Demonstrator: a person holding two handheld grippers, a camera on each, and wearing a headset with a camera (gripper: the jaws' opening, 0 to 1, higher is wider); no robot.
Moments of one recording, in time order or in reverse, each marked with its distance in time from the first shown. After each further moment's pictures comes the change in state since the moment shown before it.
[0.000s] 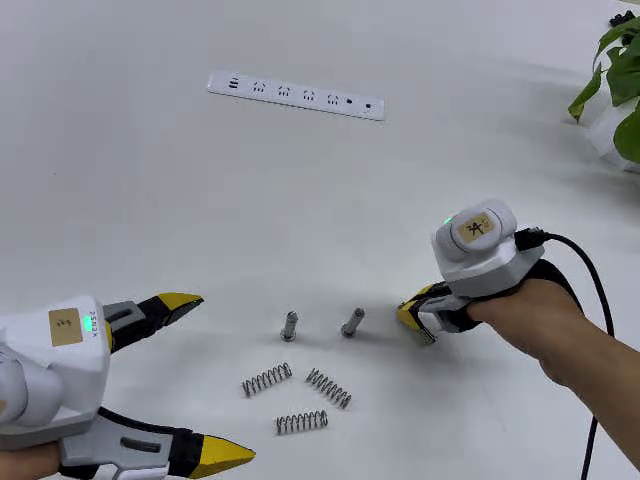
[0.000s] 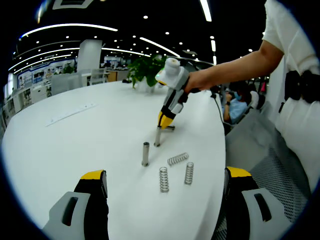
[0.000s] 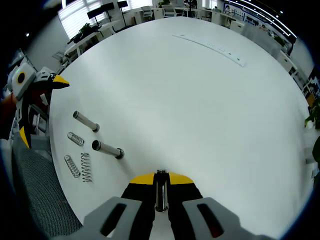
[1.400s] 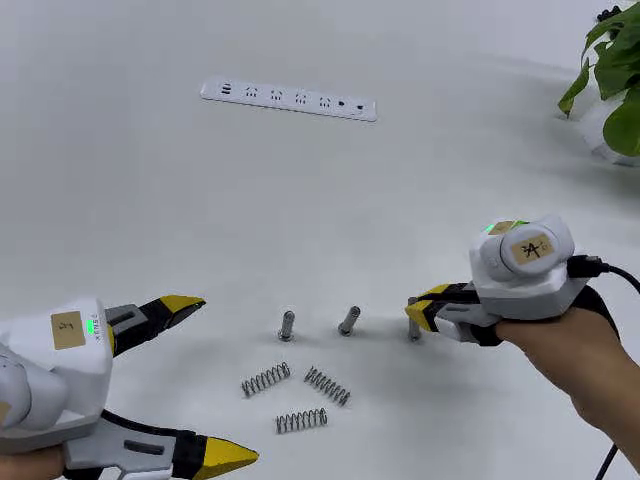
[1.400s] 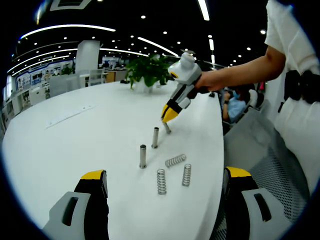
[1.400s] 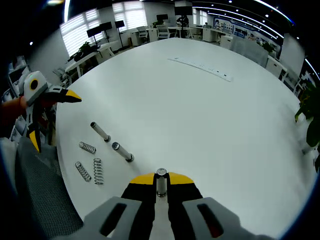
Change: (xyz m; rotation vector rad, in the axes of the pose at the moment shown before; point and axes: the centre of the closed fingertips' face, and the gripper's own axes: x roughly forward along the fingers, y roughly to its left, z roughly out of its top) left arm 0.002 -0.008 0.008 0.015 0.005 -0.009; right arm -0.035 0.007 0.004 0.027 -0.196 -0.023
